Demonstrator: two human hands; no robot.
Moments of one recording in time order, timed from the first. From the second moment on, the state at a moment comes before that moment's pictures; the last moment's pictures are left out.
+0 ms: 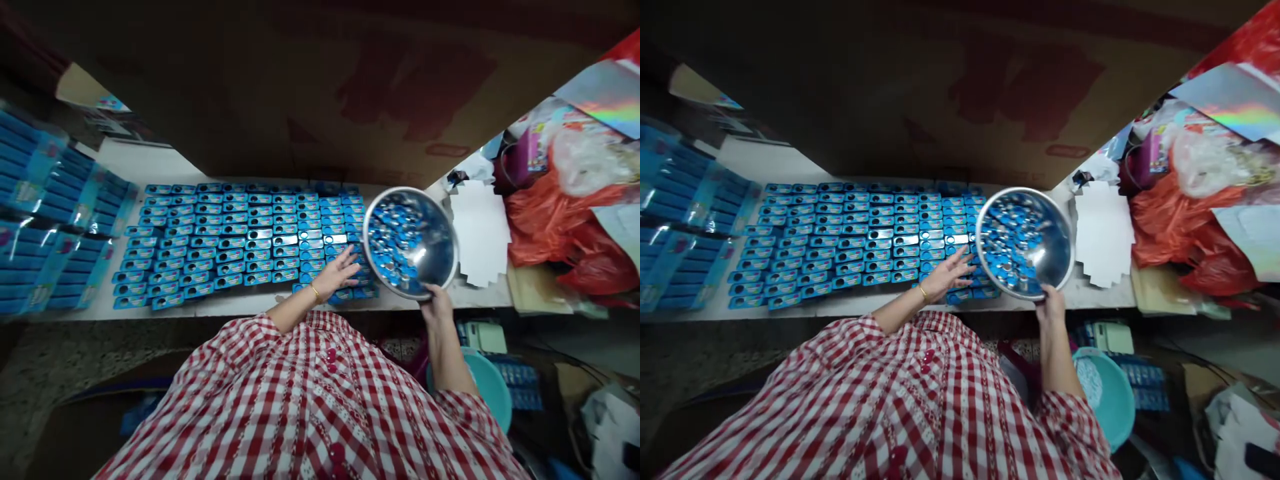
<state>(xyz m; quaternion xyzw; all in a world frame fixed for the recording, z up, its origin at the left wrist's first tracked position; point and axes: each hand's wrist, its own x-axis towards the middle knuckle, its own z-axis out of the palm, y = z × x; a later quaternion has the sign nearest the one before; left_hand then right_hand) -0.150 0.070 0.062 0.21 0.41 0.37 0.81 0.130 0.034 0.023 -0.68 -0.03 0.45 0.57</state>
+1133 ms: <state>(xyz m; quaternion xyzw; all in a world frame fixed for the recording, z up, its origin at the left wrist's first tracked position) -0.165 0.062 0.019 0.13 0.61 0.39 0.68 0.188 0.137 -0.086 -0.82 -0.49 0.25 0.14</state>
